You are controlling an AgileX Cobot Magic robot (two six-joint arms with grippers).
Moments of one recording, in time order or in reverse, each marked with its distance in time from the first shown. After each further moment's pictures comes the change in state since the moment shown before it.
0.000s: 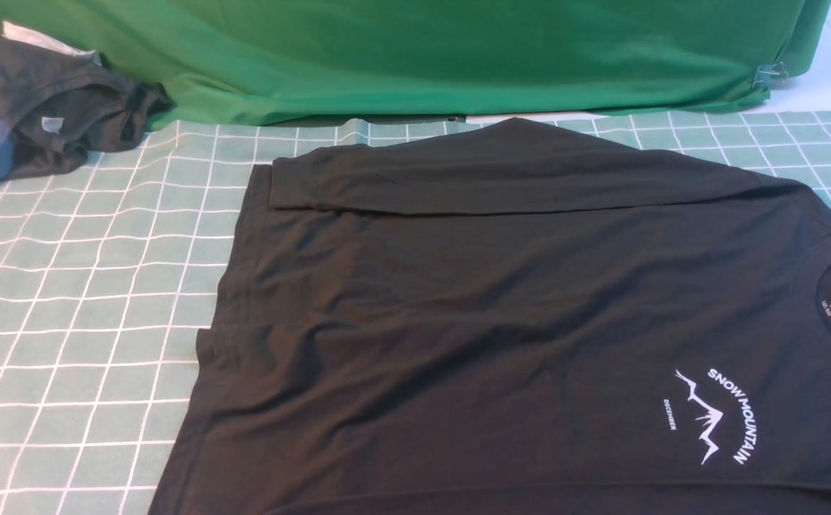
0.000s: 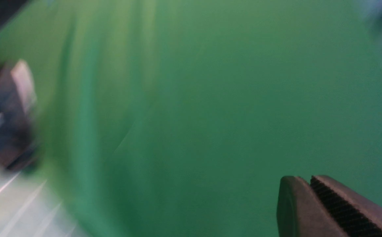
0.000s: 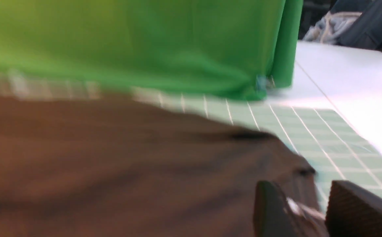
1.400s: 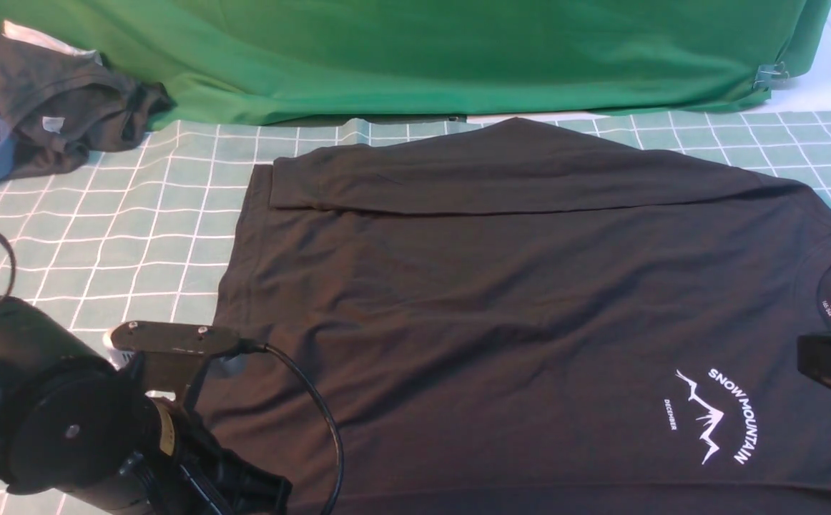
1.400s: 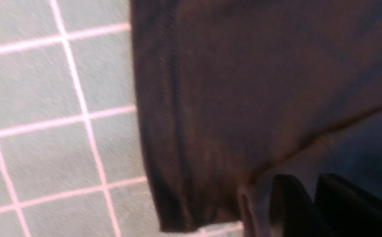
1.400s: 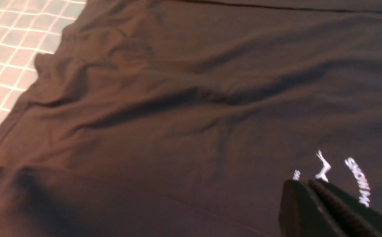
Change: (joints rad) right arm 0.418 0.714 -0.645 0.070 0.589 0.064; left arm -0.477 1.285 -0.619 0.522 1.269 0.037
